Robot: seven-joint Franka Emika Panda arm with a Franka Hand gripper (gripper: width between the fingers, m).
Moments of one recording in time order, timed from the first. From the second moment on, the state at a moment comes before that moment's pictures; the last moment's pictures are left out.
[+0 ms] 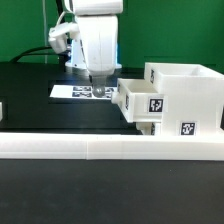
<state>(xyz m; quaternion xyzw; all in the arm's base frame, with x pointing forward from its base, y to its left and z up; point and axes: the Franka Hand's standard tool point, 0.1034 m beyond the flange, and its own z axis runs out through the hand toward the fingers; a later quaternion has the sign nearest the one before) 0.573 -0.042 0.075 -0.67 -0.74 -0.03 0.07</state>
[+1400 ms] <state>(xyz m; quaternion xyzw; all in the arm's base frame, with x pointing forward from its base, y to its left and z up) 0.596 -0.011 0.070 -0.66 -0.74 -0.10 0.06</state>
